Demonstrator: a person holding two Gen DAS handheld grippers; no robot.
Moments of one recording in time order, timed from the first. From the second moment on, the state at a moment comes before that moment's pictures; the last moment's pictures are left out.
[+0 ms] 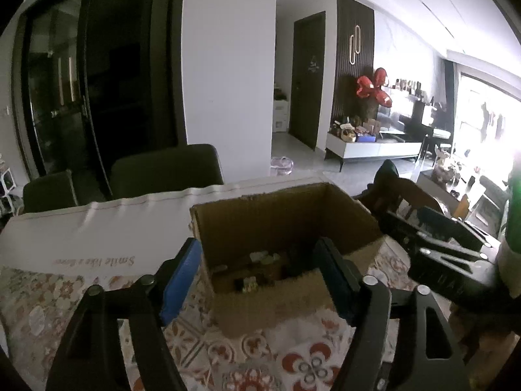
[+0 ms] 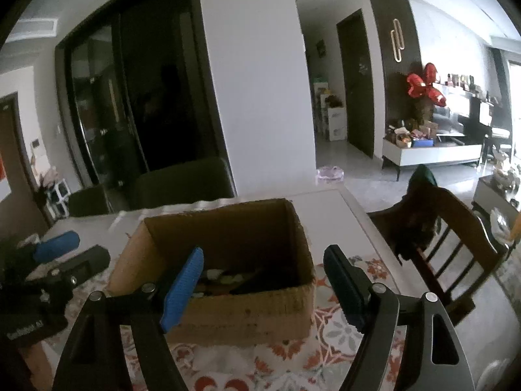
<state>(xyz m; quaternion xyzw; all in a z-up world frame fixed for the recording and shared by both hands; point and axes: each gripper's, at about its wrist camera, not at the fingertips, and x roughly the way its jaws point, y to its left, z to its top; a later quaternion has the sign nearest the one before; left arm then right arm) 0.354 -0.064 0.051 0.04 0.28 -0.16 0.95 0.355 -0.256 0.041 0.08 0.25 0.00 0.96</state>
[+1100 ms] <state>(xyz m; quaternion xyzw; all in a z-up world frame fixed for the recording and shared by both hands) 0.220 -0.048 -0.027 0.03 0.34 -0.16 0.93 0.210 -0.255 -0.026 0.10 0.32 -0.07 0.94</state>
